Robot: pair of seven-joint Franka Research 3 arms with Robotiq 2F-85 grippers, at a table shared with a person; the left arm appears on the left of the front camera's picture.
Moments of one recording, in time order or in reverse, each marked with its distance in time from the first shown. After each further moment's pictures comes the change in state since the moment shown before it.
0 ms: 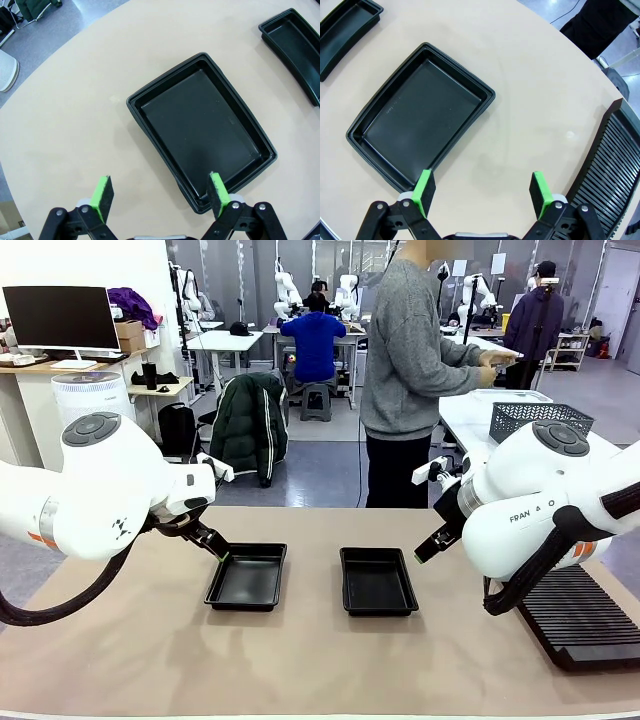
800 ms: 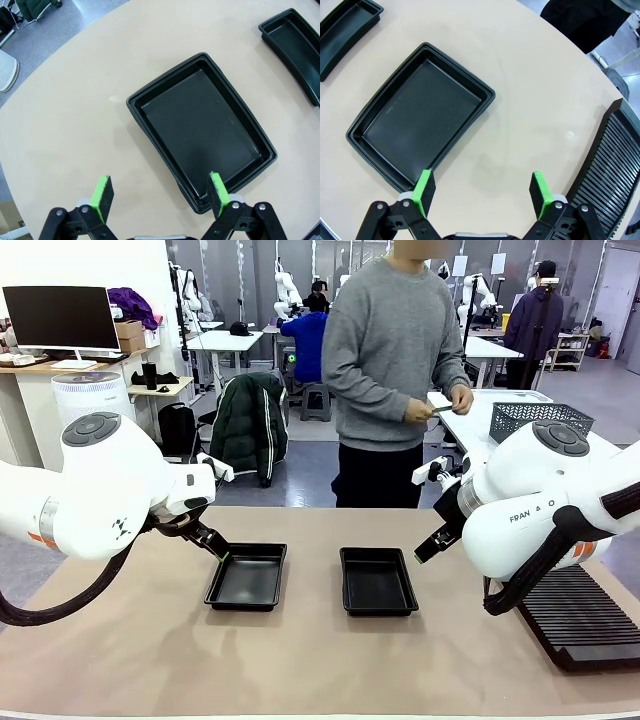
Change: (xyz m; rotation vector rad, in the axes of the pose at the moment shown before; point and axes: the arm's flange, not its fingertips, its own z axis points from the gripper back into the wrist) left arm 0.000 0.000 0.000 0.000 0.000 0.000; right arm 0.000 0.000 0.000 0.000 0.000 0.000
